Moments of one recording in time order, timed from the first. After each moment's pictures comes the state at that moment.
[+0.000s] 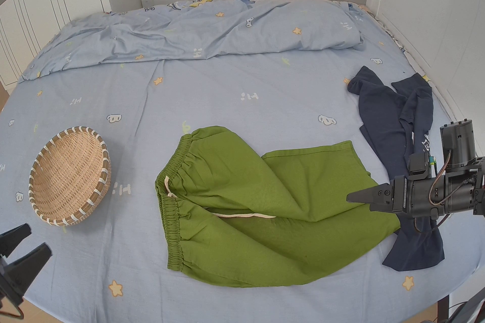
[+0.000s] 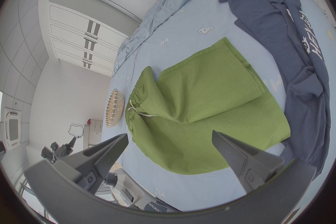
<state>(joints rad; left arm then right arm) -0.09 0.47 -0.45 0.11 -0.30 -0.25 0.32 1.51 -0.66 -0.17 0.45 0.49</state>
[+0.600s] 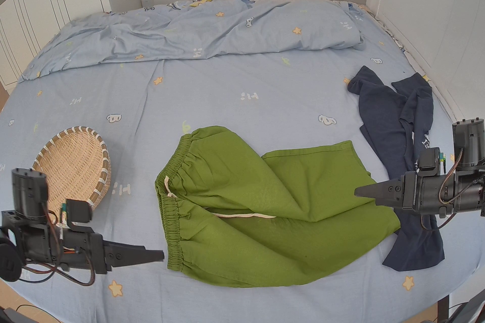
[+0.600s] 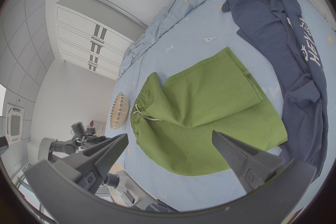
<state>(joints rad) -0.16 1.36 -0.35 -0.38 -0.80 -0.33 0.30 1.45 -0.63 -0.21 0.46 0.48</state>
